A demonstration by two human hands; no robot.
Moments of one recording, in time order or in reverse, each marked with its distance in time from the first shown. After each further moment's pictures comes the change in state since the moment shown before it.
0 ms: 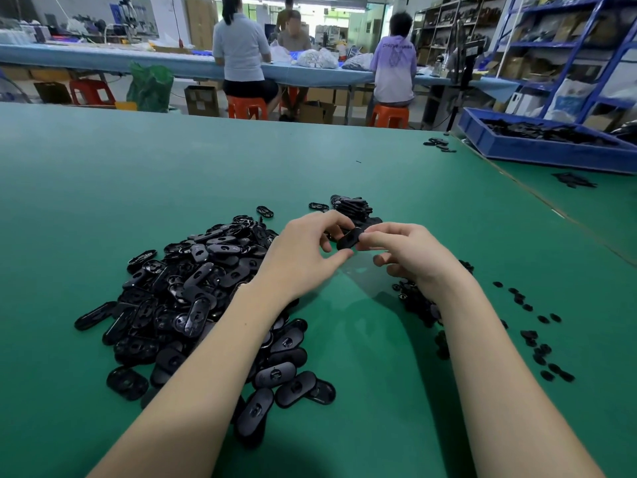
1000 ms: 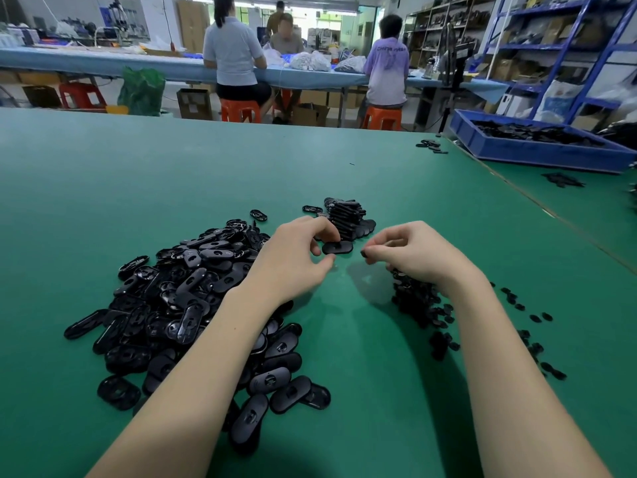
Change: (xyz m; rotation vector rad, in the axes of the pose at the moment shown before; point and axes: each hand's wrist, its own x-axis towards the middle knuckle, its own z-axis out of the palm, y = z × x) left_hand 0.000 -0.005 -0.002 0.045 -0.037 -0.025; right_hand -0.011 -0.010 -0.018 -0.422 -0.003 -0.090
